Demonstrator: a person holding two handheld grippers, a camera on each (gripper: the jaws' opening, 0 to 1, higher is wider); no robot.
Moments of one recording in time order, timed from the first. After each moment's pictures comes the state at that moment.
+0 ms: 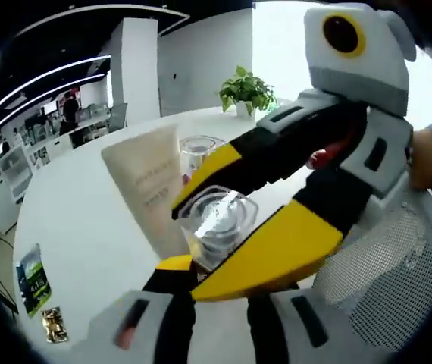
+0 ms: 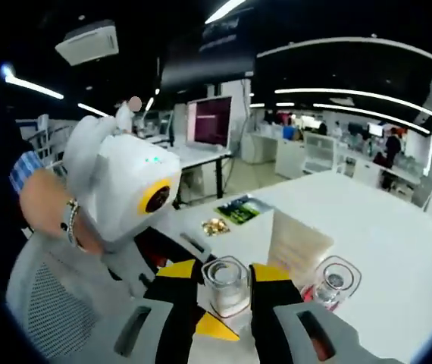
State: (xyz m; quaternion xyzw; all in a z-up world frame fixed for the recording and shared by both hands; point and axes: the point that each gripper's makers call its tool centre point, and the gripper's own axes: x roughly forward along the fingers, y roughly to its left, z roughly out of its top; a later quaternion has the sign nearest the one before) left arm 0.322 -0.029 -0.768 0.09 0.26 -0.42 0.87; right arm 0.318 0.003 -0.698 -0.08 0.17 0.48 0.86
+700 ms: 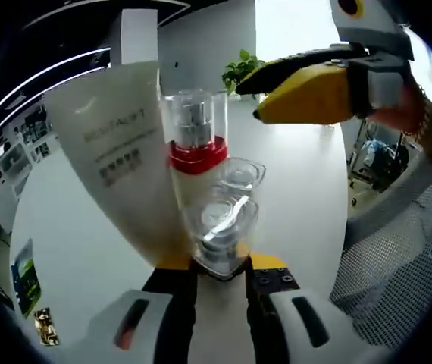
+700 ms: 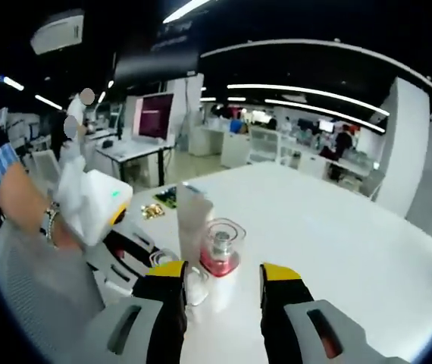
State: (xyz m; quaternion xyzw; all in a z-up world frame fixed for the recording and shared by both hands) left arm 0.334 -0.045 -0.813 0.14 0.29 -0.40 0.86; right arm 0.344 -0.094 -0.717 -0.15 0.21 0.32 0.91
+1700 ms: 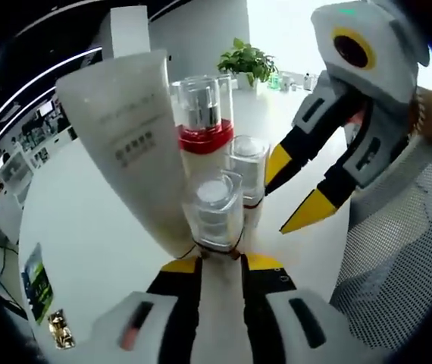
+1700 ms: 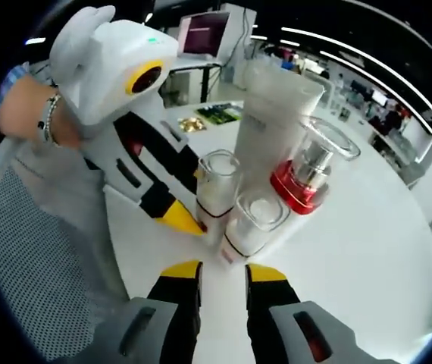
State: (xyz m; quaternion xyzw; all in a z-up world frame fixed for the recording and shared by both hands) left arm 0.331 -0.025 -0.815 0.19 0.30 -0.40 0.85; right arm 0.312 -0.072 -0.806 -0.26 0.34 0.40 0.81
